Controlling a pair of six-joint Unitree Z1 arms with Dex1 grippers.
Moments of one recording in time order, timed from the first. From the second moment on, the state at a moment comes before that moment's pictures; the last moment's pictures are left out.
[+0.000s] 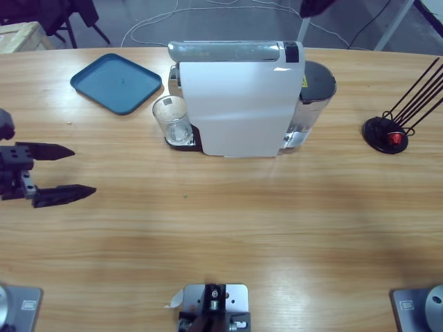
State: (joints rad) arm 0 -0.43 1.20 -0.53 0.20 -0.38 0.40; arm 1 0.67 1.78 -1.94 1.06 -0.10 -0.09
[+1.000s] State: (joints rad) arm 0 -0.43 1.20 -0.53 0.19 -0.38 0.40; arm 1 0.67 1.75 -1.88 1.05 -0.10 -0.05
